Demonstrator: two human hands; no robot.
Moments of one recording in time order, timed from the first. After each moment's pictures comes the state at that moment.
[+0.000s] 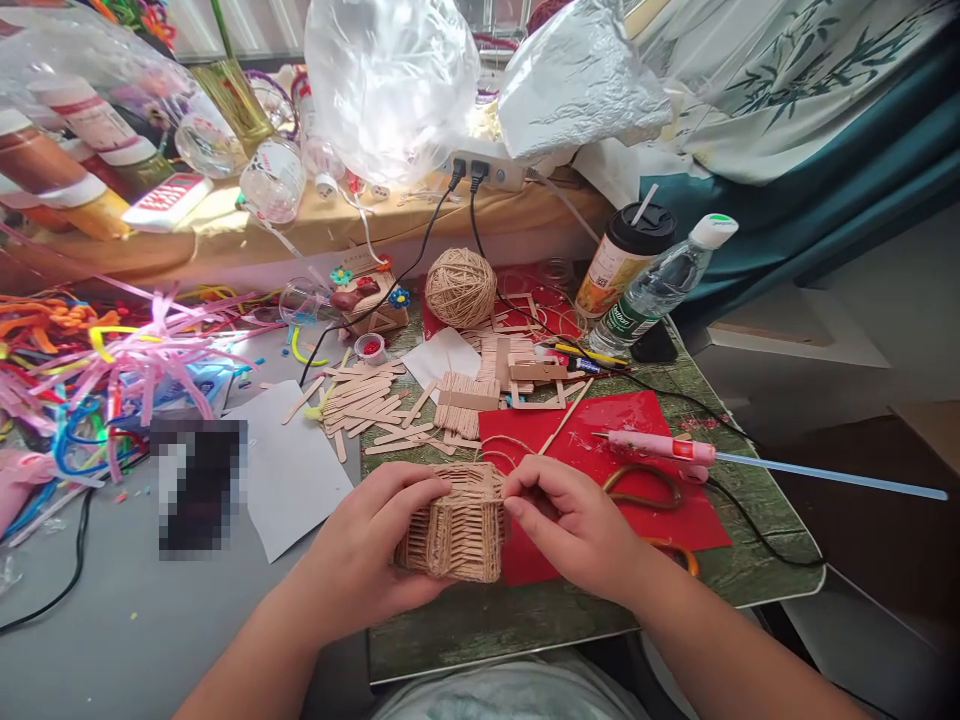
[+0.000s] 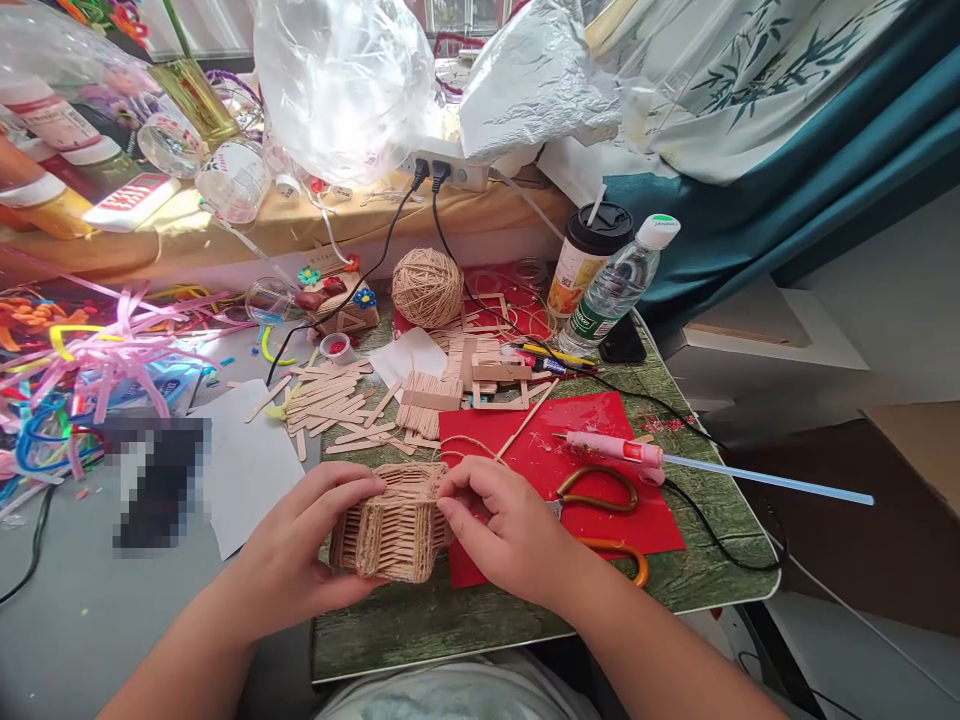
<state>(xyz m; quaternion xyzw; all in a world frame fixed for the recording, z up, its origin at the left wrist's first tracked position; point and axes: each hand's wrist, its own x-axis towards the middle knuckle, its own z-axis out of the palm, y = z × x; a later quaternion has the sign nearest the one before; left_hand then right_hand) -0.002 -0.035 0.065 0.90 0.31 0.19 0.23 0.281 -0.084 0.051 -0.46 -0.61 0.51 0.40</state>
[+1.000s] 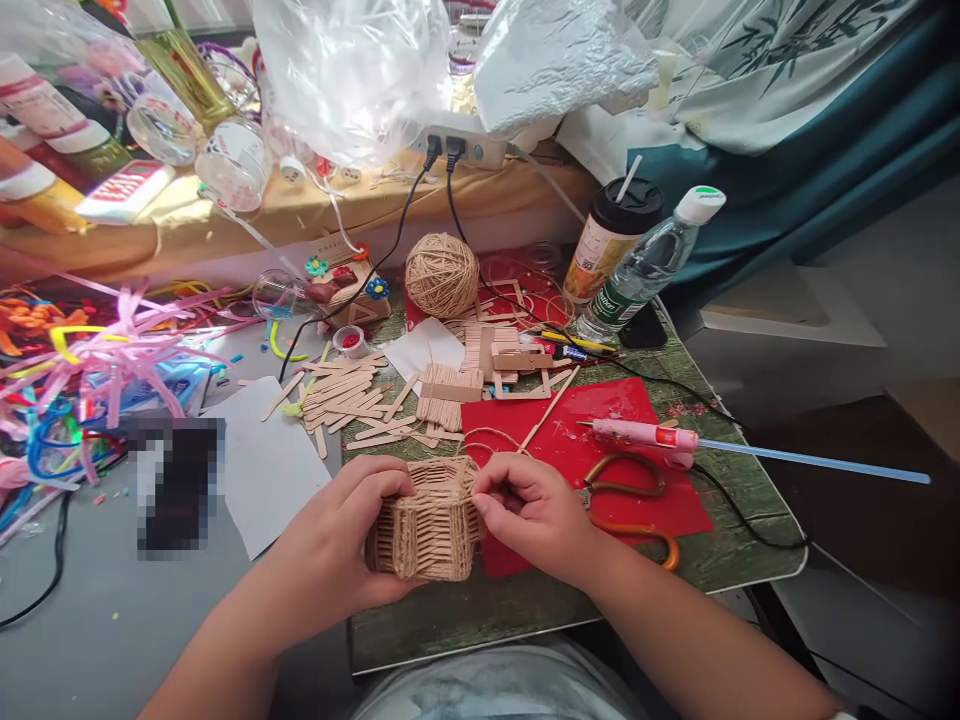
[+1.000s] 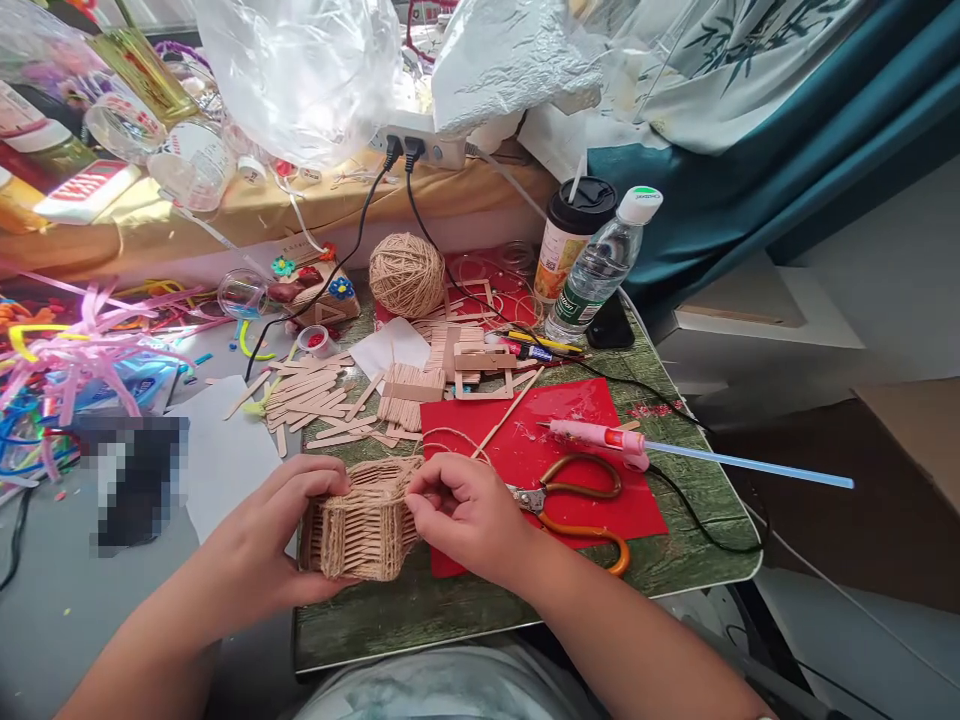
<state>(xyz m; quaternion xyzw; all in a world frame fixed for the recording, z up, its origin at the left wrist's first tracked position) 0.001 -0.033 0.075 0.89 0.34 0.14 0.26 0.269 -0.081 0.025 -0.42 -0.49 0.60 0.47</state>
